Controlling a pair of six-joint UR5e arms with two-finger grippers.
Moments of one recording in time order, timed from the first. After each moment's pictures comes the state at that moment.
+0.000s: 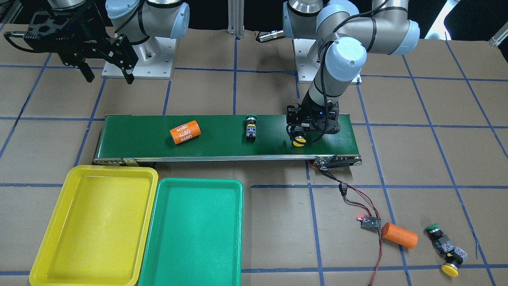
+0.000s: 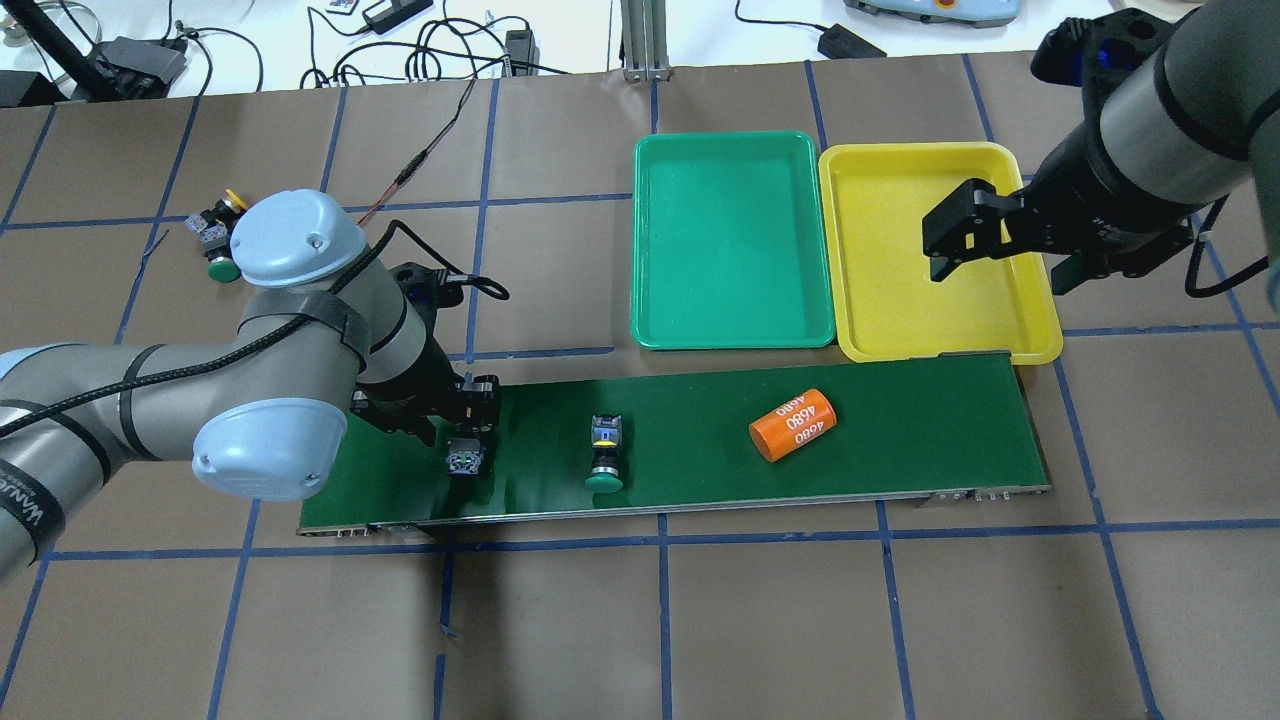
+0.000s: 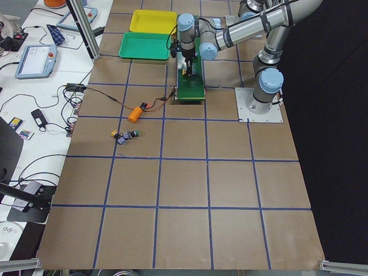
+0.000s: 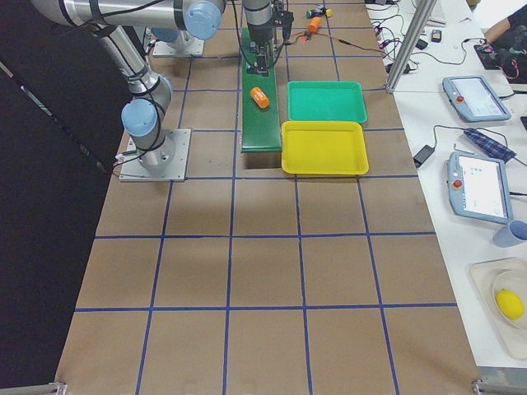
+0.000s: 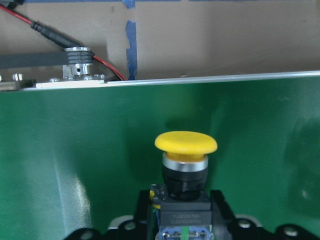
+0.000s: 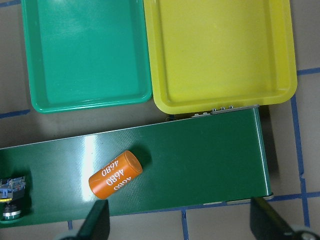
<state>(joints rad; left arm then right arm) -1.60 -1.59 -2.09 -1.12 1.50 -0.03 1.46 -1.81 1.81 -1.71 -1.47 0.02</state>
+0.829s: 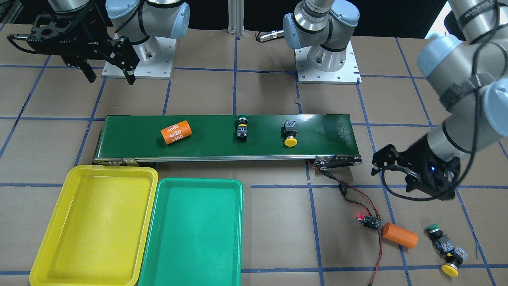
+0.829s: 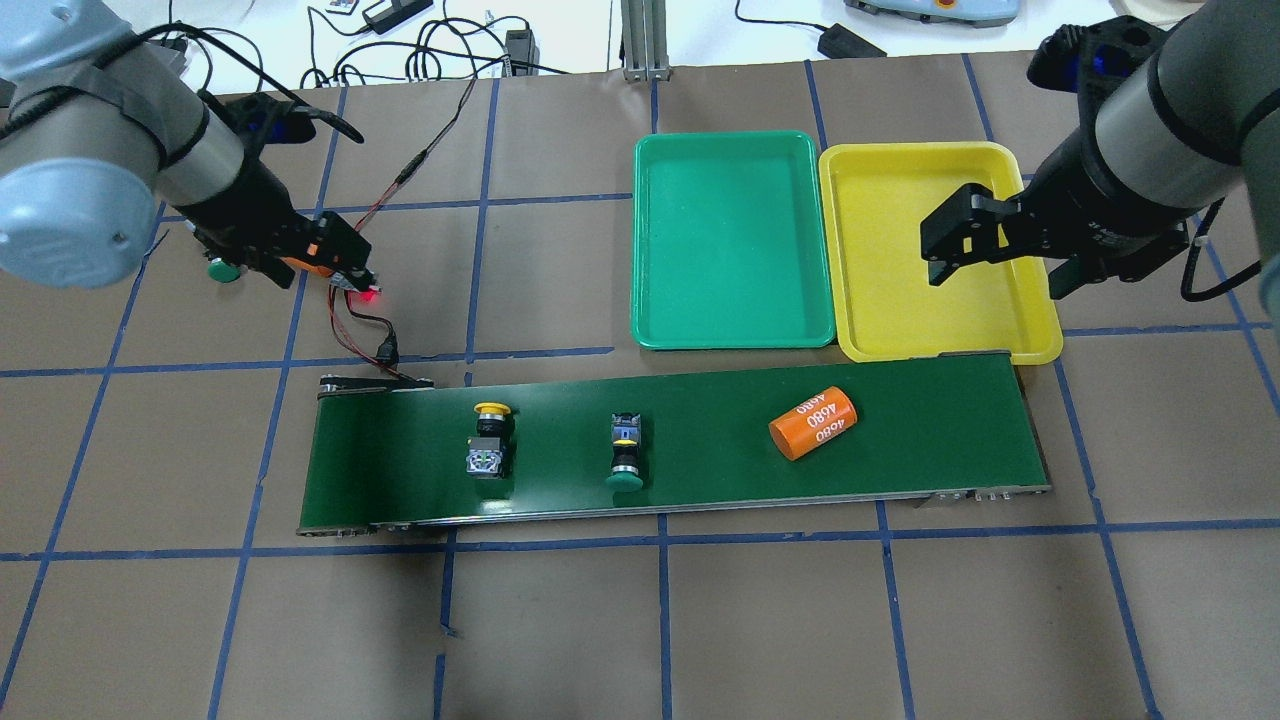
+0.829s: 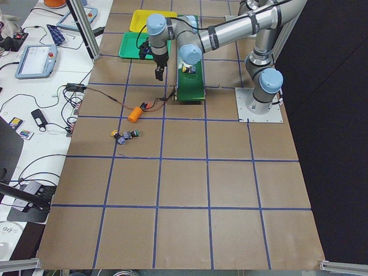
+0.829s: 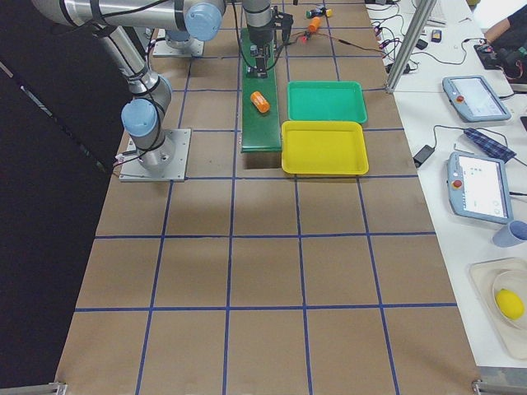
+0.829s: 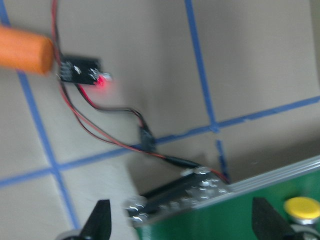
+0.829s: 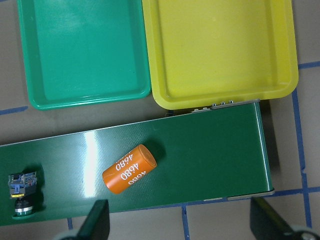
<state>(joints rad) -1.27 -1.92 -1.51 -1.32 1.44 0.79 1.46 -1.81 1.82 -1.70 -1.47 0.03</state>
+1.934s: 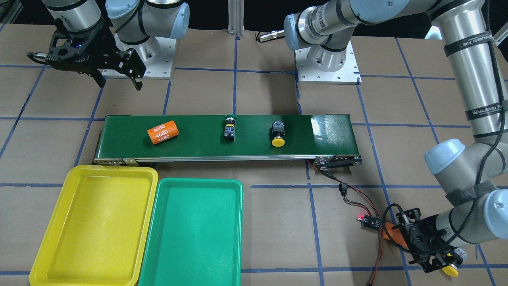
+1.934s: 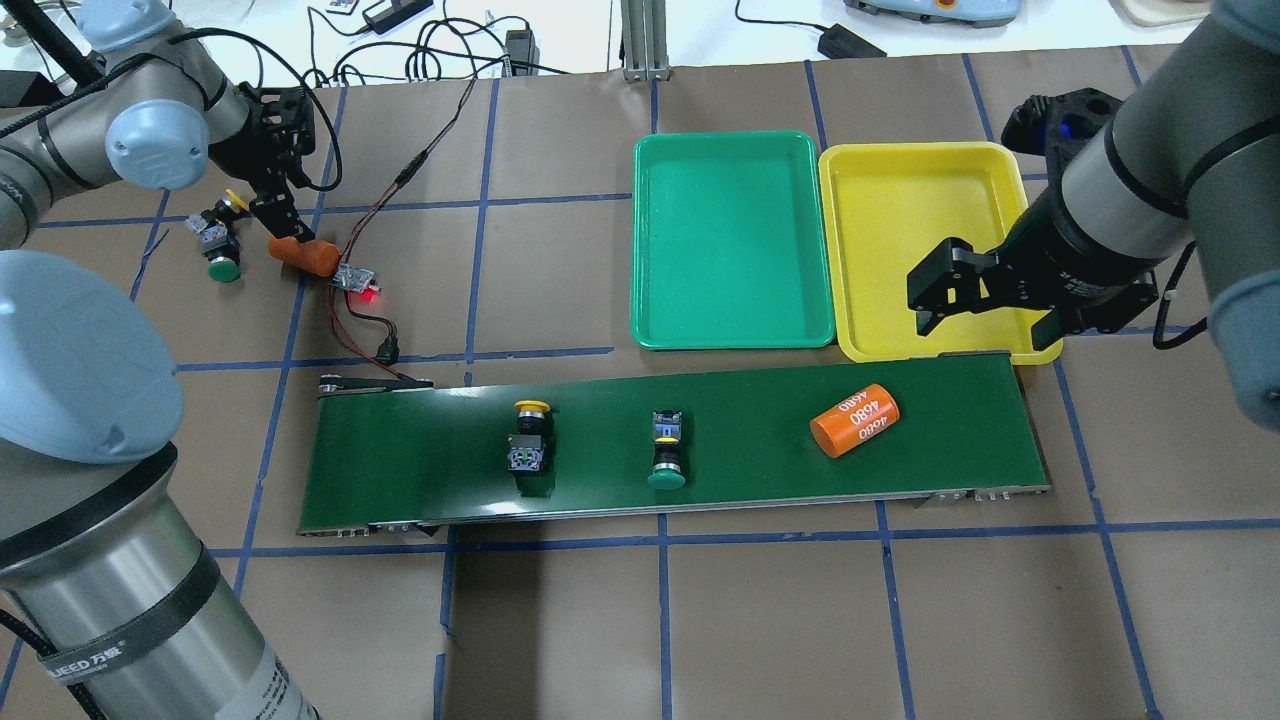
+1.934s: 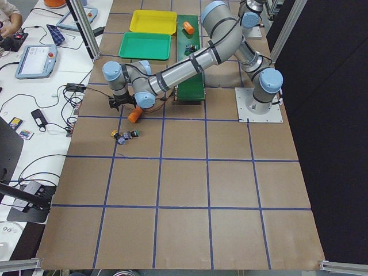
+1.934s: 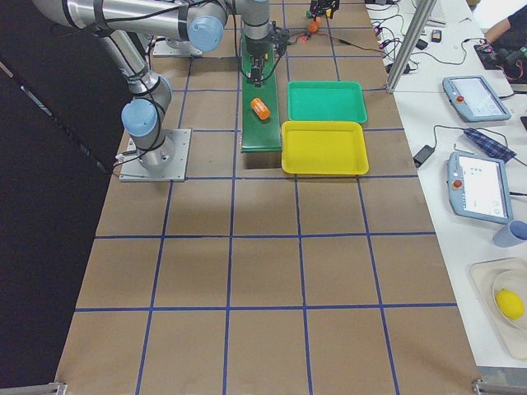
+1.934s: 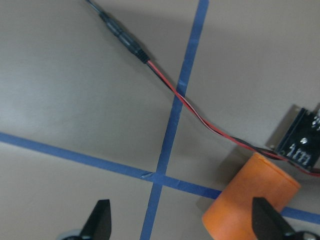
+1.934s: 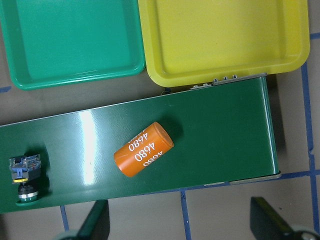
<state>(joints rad) -1.24 -2.28 -1.31 -1.16 1.49 1.64 1.46 -1.80 1.90 -1.69 -1.48 0.04</state>
